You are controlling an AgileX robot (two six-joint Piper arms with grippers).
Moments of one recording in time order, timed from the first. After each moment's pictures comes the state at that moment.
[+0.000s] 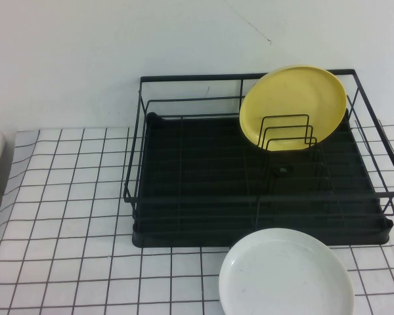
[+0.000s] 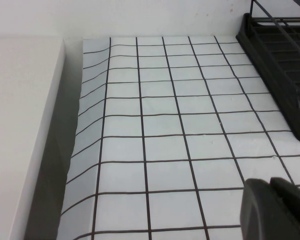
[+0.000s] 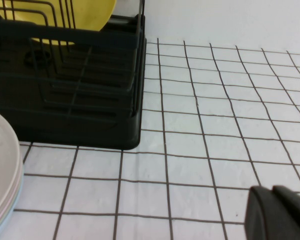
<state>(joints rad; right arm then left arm) -0.04 -0.01 0.02 0.04 0.41 -0.16 -0.02 -0.01 0.02 -0.11 0.37 0.01</state>
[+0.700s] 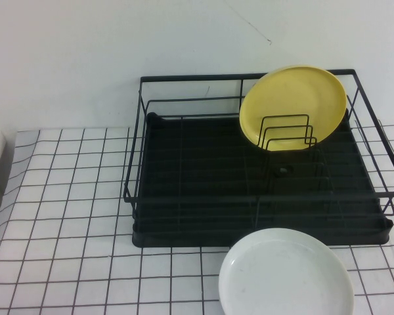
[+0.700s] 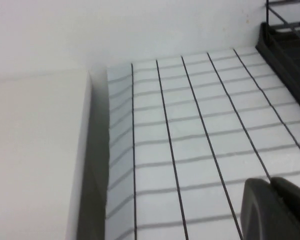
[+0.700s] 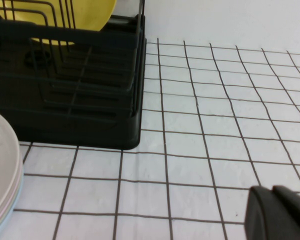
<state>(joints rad) -0.04 -0.01 0.02 0.04 0.41 -0.16 -0.02 -0.01 0.02 0.01 0.31 0.01</state>
